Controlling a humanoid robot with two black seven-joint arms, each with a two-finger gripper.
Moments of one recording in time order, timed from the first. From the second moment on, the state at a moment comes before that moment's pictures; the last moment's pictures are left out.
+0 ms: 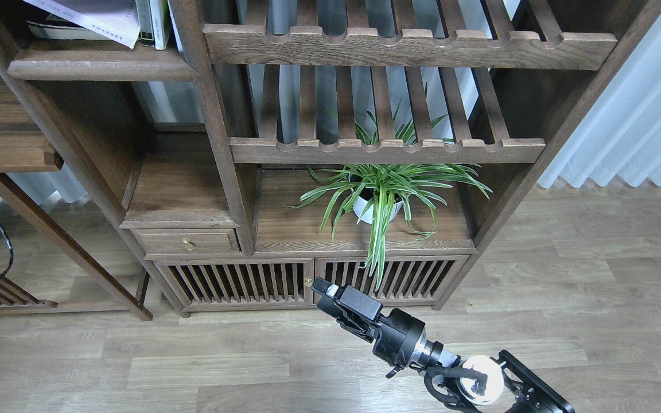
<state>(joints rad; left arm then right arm) -1.32 0.31 -1.02 -0.17 0.23 -0.49 -0.14 0.05 0.02 1.02 1.04 0.12 0.58 -0.49</state>
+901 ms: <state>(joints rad) -1.10 0.28 -0.94 -0.35 0.22 -0.49 -0.49 0.05 0.01 1.02 1.05 0.12 0.58 -0.49</state>
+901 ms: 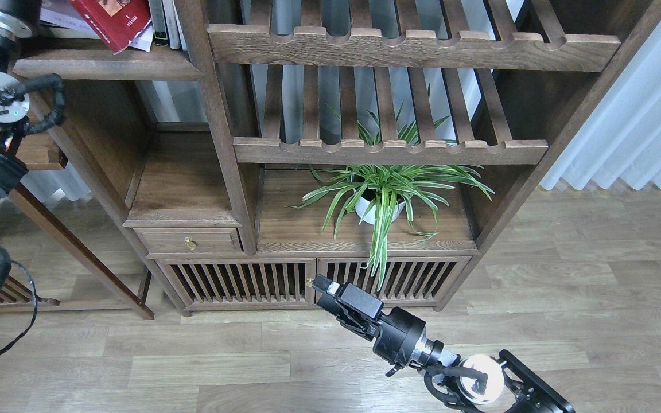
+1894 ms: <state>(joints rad) -1.35 0.18 -0.92 -0.01 0.18 -0.49 -0.49 0.05 0.01 1.01 1.05 0.16 0.58 -0.49</state>
